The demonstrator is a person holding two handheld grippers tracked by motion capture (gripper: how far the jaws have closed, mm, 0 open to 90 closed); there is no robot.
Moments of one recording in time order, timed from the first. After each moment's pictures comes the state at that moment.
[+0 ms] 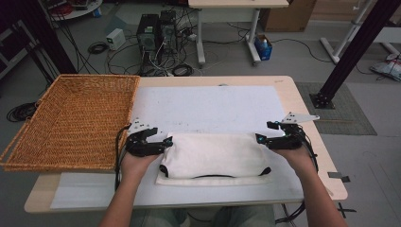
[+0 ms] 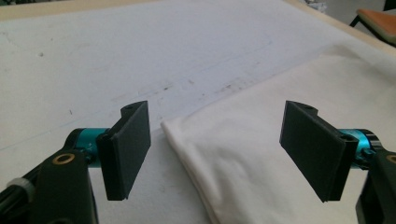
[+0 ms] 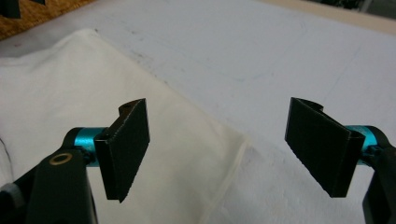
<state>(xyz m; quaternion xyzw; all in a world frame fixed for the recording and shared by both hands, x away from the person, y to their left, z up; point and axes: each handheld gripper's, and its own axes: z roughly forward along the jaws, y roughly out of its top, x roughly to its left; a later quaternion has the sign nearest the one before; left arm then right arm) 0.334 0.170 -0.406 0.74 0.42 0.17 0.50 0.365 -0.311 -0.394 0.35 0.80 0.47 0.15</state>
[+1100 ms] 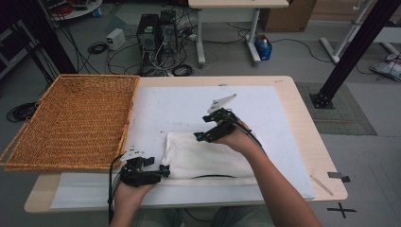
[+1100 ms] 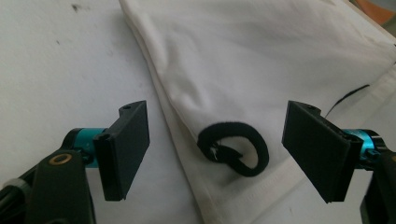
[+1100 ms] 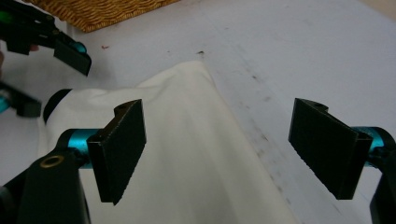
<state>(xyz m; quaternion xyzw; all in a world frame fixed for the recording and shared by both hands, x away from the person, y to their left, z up) 0.265 0.173 -0.441 0.74 0.48 0.08 0.47 0.414 -0.117 -0.378 0.19 0.88 0.42 0.05</state>
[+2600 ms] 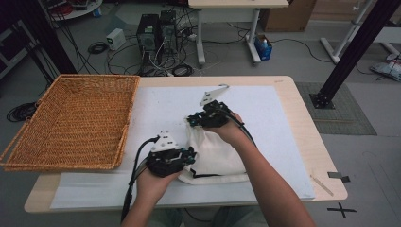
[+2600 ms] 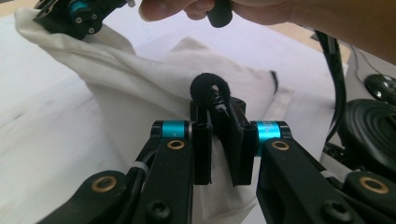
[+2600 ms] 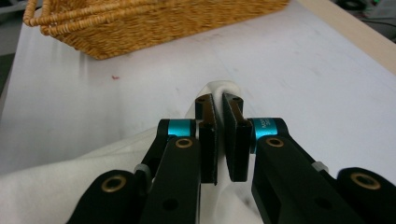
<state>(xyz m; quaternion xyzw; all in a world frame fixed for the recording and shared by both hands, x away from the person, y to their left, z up) 0.275 0.083 -0.364 0.81 0.30 0.10 0.49 0.423 -0.104 -0.354 0.16 0.88 0.45 0.06</state>
